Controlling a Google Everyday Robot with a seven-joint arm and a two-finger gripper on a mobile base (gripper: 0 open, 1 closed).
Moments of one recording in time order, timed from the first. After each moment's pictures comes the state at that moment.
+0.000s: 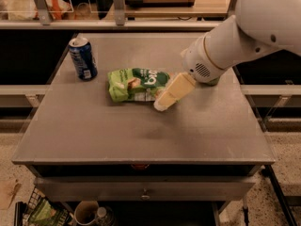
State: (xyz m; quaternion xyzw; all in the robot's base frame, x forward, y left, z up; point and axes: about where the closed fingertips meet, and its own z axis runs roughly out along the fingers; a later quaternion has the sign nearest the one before) arm 0.542 -0.072 0.905 -0.51 0.79 0.12 0.33
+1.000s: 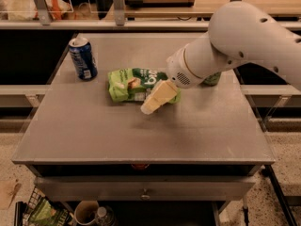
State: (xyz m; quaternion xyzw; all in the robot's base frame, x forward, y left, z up) arm 0.567 -0.036 0.867 -0.51 0.78 0.13 0.34
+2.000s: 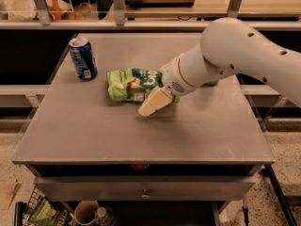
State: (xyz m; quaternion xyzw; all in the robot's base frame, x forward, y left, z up) arm 0.570 -0.026 0.842 -0.52 0.77 0.13 0.34
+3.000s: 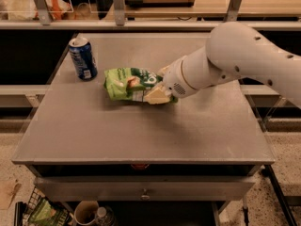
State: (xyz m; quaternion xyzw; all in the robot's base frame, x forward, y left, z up) arm 0.568 -0.026 0.843 -0.51 0.77 0.16 0.36
